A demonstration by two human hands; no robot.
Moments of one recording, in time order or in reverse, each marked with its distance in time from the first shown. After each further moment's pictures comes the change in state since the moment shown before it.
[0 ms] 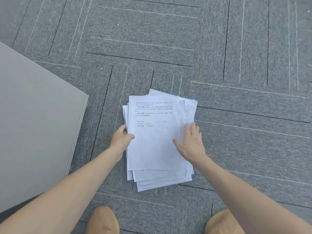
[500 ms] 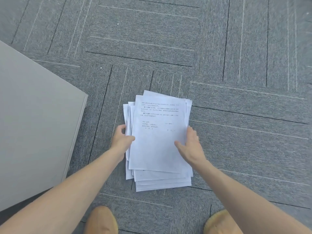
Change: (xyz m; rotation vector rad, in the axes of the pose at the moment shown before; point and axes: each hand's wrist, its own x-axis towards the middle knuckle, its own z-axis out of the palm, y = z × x) left_hand 0.003 -0.007 0.005 0.025 0.078 -0.047; right_hand -0.013 0.001 -0.001 0.259 0.007 0.063
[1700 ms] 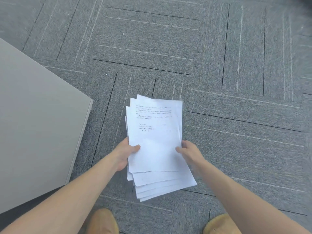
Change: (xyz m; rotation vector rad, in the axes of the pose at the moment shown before) left_hand -0.016 -0.007 -0.012 -0.315 -0.380 -0.086; right_hand -0.001 -0.007 -0.011 0.315 -0.178 0.194
